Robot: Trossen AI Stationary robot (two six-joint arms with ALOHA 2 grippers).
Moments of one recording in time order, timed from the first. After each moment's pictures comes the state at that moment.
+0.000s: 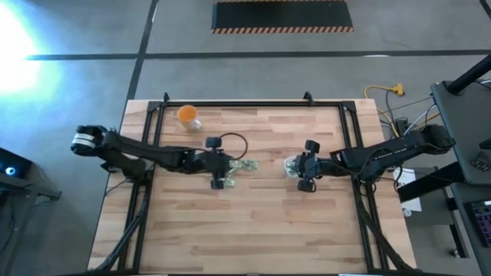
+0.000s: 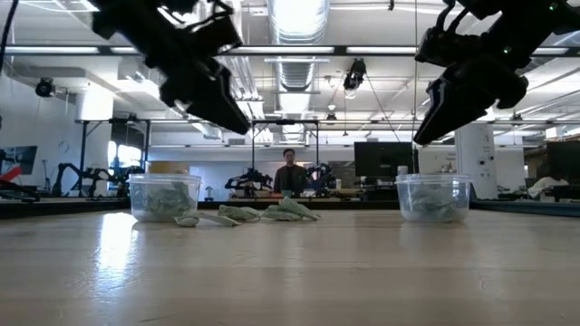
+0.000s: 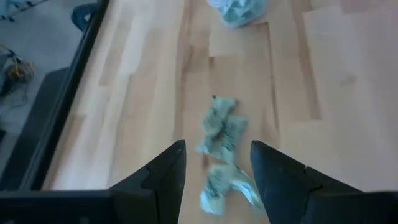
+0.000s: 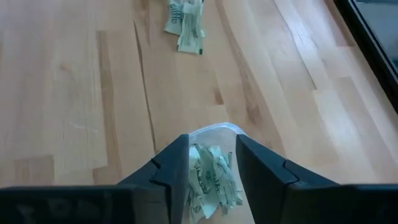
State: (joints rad) left arm -0.08 1.37 0.81 -0.15 -0.37 0.15; right arm 0.17 1.15 0.62 -0.39 0.41 0.20
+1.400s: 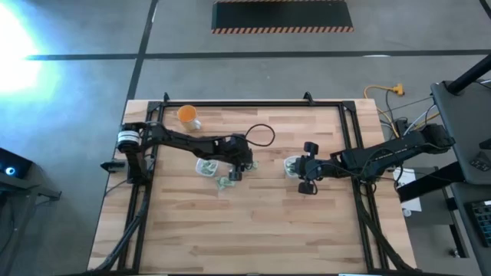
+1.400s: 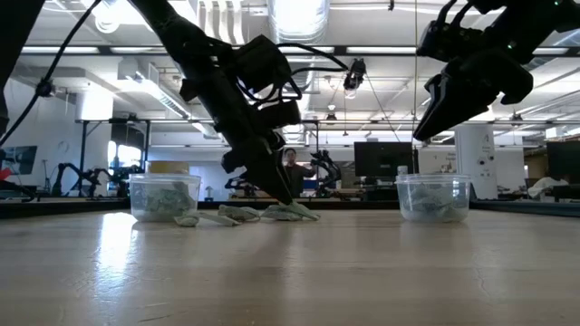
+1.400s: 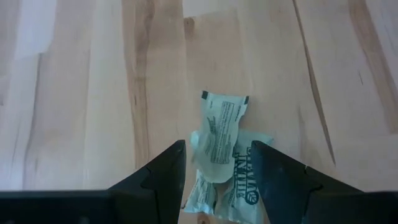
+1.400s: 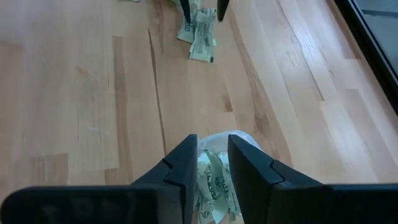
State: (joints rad) left arm 0.14 1.81 1.05 -0.10 -0.05 0.29; right arm 0.20 1.15 0.63 -0.37 0.41 0.18
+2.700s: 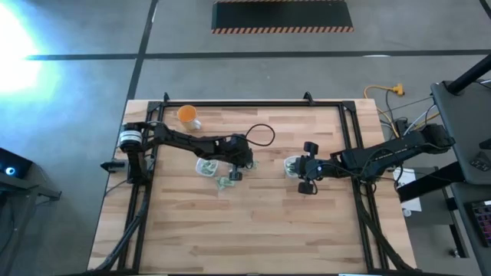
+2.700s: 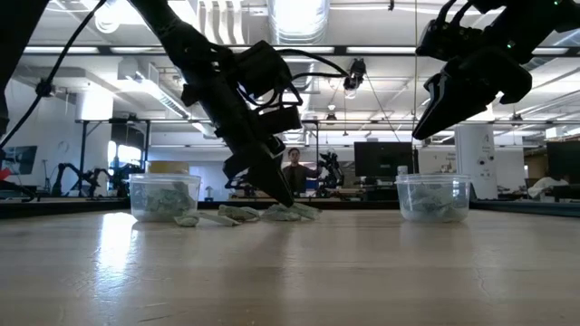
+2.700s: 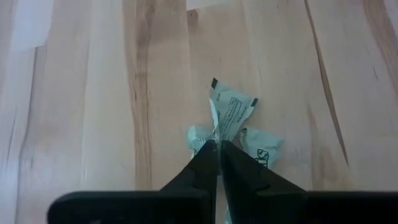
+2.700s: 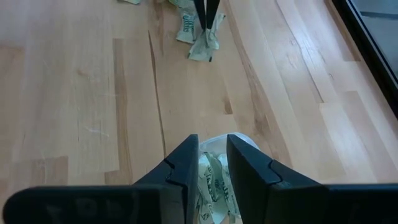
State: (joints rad) left arm 0.15 1.83 1.04 -0.08 -0.05 0.30; right arm 0.20 1.15 0.63 -0.36 0.41 0.18
